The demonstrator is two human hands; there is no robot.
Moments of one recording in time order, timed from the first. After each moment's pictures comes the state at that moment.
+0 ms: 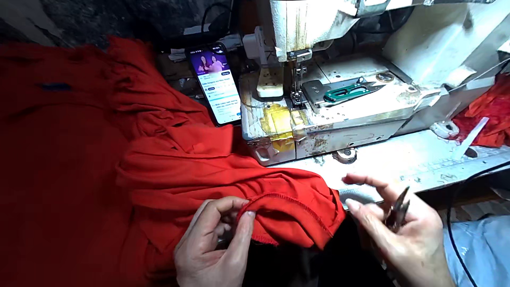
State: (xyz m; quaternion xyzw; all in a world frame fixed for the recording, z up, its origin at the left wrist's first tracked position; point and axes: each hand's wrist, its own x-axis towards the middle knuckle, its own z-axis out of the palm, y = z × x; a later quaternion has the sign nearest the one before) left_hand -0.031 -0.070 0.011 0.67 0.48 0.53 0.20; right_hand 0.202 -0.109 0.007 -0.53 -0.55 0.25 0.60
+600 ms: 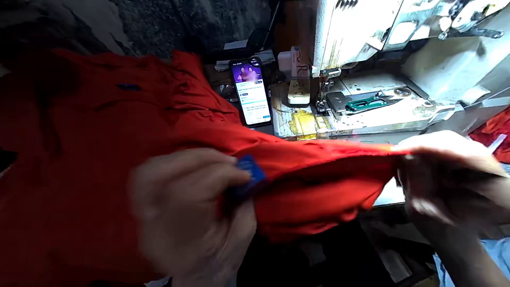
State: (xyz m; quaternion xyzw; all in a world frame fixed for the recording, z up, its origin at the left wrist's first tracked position) left_hand -0.054 -0.052 0.066 0.75 0.38 0.53 -0.12; right_hand 0.225 -0.061 0.053 -0.36 -0.73 -0.04 0.58
